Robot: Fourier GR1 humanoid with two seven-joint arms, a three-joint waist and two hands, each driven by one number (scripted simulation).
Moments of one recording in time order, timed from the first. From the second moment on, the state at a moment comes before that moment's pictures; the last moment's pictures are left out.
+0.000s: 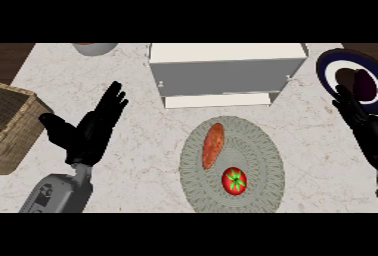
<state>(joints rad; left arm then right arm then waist) -0.22 0.29 -0.25 -1.54 0.37 0.23 0.16 -0.13 -0.58 0.05 -1.39 -0.23 0.04 -0.06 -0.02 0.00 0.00</state>
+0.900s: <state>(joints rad) -0.22 0.33 -0.30 -1.43 0.16 0.23 0.01 -0.20 -0.28 0.10 -1.19 -0.14 -0.11 -0.37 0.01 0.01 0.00</state>
